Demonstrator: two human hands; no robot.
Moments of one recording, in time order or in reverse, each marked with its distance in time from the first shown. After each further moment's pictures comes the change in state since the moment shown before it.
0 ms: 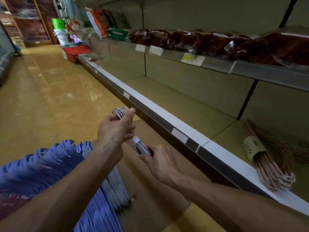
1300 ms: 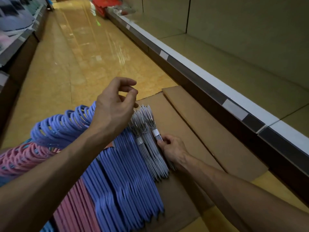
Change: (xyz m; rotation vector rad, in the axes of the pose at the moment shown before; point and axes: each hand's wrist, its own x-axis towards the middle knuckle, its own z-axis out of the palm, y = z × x) left_hand 0.049 -0.024 -0.130 0.685 -0.026 0.410; right_hand 0.050 0.036 0.161 0.377 -0.211 0.320
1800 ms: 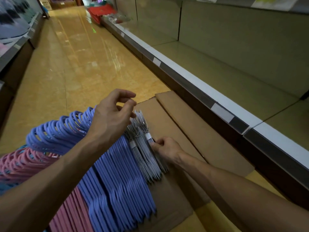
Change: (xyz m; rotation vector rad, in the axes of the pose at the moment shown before) left_hand -0.014 0.013 0.006 -0.072 -0.070 -0.039; right_hand -0.006 -0.012 -0.026 -0.225 -0.110 -0.003
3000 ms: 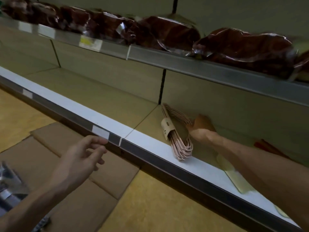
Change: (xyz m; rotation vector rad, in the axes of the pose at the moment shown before) left_hand -0.054 0.079 0.211 -0.094 -0.590 0.176; right_hand -0.205 0.159 -0.380 -0.458 0.854 0.433
